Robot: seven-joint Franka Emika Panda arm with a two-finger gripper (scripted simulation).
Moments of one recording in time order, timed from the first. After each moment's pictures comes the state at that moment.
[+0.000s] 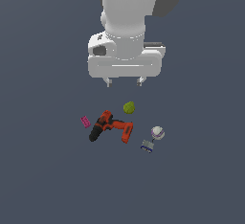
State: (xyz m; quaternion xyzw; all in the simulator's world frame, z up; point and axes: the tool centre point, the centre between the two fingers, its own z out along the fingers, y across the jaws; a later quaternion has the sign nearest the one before) arm 0.007 0.007 0.329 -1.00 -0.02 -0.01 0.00
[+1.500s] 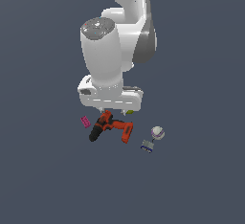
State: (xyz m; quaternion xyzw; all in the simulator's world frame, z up) arm 0.043 -0.036 0.220 -1.00 0.08 -0.02 0.02
